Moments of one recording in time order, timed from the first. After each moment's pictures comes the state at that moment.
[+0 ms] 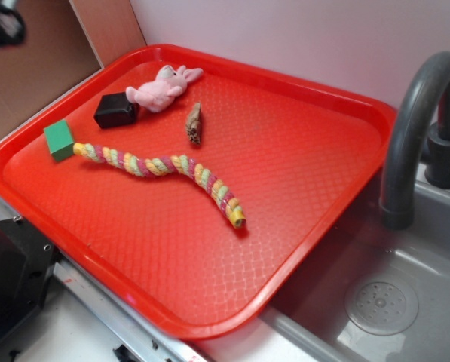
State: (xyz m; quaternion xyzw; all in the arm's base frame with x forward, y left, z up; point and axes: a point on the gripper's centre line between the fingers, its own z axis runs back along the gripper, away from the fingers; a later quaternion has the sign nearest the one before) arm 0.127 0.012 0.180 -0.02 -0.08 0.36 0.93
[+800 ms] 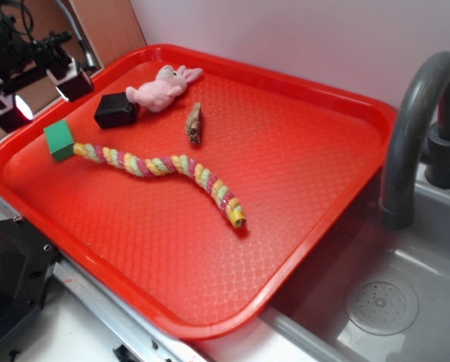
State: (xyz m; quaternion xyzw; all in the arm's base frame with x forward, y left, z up) arm 0.173 0.096 0.066 0.01 -0.11 0.54 0.84
